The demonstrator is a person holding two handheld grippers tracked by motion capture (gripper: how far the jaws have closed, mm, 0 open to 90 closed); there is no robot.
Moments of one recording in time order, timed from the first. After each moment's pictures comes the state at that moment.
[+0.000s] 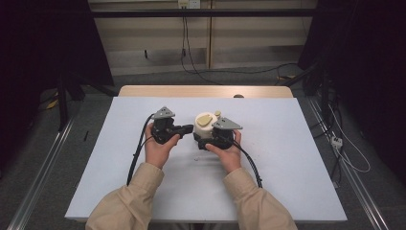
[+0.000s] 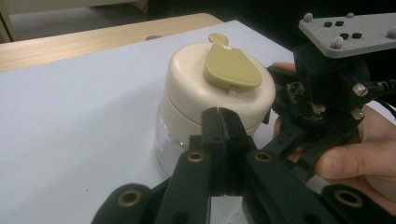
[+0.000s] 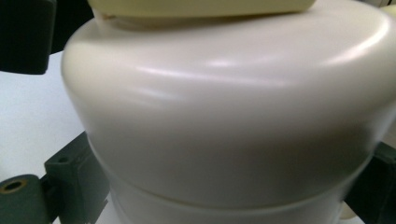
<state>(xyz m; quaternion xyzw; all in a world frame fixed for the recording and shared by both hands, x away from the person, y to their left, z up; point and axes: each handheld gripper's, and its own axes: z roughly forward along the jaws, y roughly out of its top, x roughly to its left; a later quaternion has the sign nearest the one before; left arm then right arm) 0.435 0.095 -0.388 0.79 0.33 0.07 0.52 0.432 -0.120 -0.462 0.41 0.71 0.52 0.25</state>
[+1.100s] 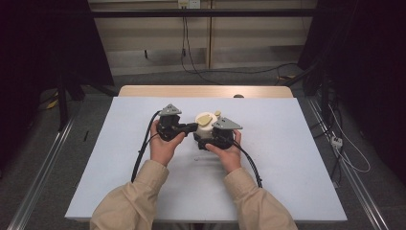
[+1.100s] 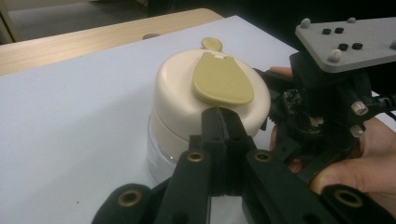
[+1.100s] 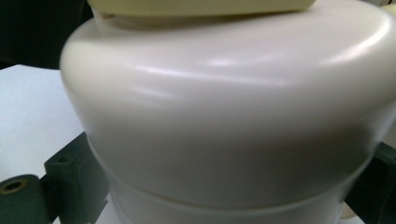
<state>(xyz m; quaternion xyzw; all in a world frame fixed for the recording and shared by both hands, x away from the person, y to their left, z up) 0.438 0.080 -0.381 0.80 0.32 0.07 0.50 0.433 -0.120 -0.462 0.41 0.71 0.51 0.25</state>
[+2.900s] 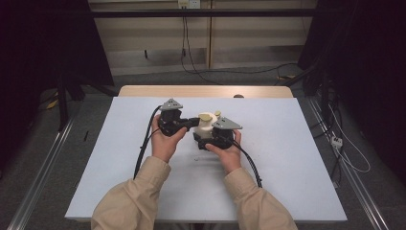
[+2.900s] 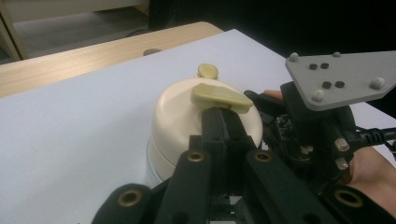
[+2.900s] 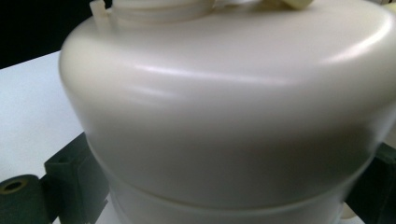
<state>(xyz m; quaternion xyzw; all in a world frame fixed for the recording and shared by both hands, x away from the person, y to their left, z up) 0.443 0.073 -0.365 0.79 0.32 0.07 0.51 0.433 -0.120 -0.462 0.41 0.71 0.51 0.25</state>
